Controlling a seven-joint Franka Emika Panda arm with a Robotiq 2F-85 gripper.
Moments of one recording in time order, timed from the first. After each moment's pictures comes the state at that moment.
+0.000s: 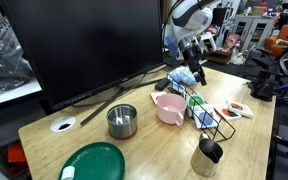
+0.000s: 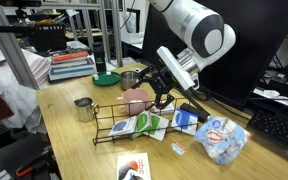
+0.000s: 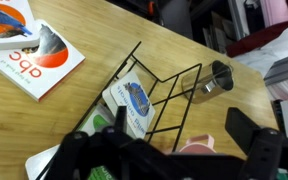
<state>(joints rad) -0.17 0.72 0.00 -1.39 0.29 1.27 -0.45</state>
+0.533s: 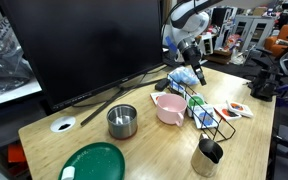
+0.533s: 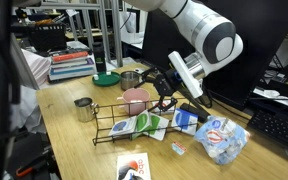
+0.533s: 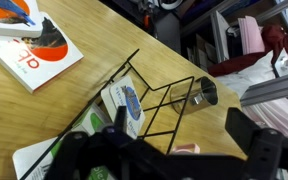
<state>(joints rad) -0.22 0.83 0.02 -1.24 0.30 1.13 -0.57</state>
